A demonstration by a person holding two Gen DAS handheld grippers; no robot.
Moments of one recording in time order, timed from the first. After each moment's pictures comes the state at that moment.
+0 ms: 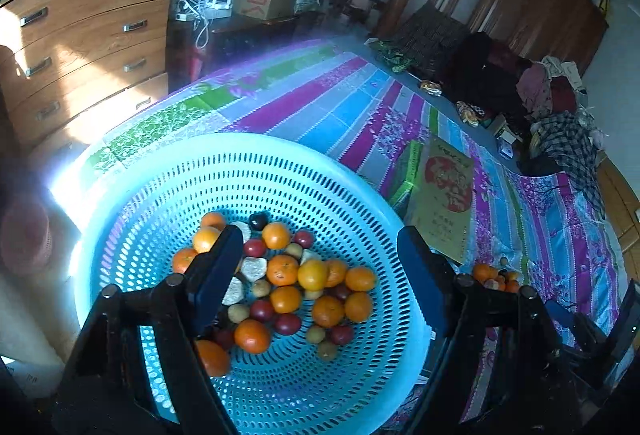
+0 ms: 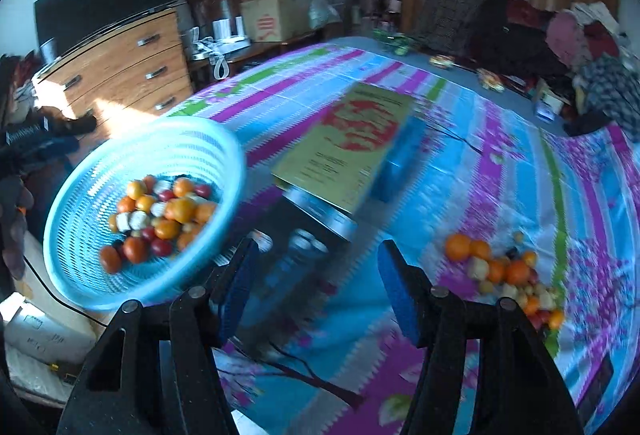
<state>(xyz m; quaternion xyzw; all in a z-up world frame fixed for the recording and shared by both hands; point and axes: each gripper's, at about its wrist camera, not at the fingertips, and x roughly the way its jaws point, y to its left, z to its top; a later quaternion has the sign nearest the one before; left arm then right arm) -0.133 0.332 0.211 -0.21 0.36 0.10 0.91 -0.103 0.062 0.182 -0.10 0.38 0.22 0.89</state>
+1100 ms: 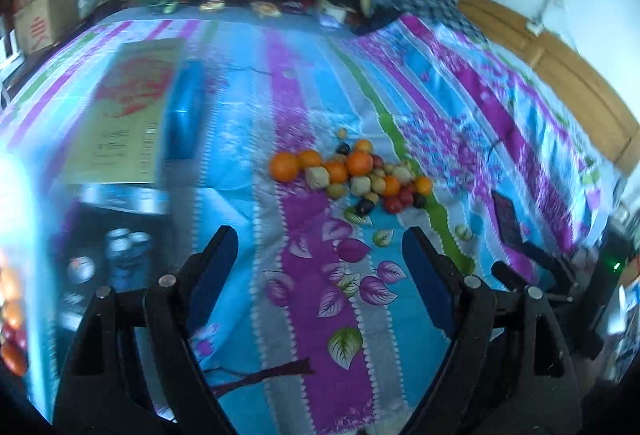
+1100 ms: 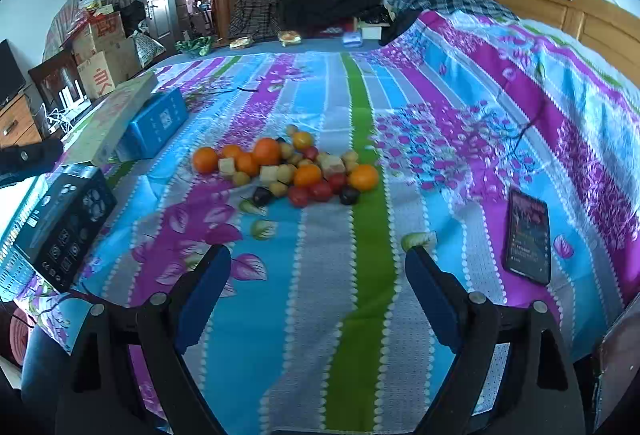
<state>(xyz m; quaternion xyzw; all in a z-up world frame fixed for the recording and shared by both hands) -0.064 0.053 0.141 -0.04 0.42 -0.20 0.89 -0.168 -0.214 0.102 0.02 0.37 -0.03 0.93</state>
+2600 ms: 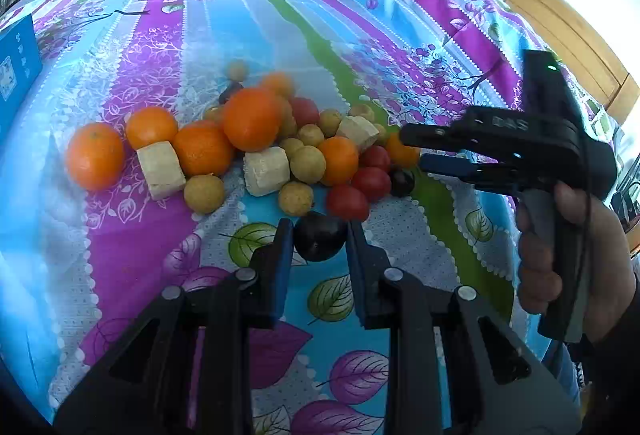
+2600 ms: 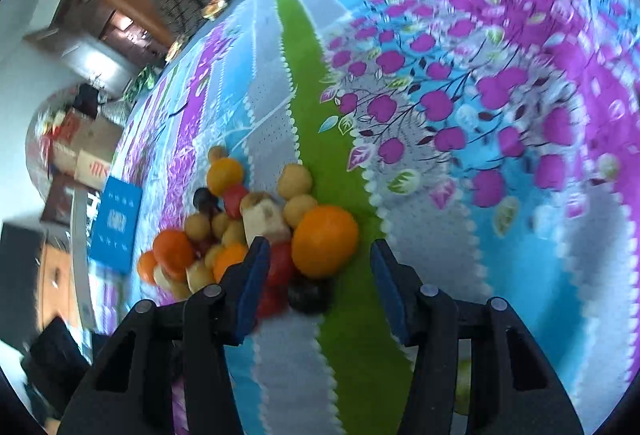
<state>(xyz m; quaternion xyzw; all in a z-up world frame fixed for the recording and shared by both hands) 0.020 -0.075 0.025 -0.02 0.46 -0.31 0.83 0.032 -0.342 -0.011 0.33 0.48 -0.01 0.82</state>
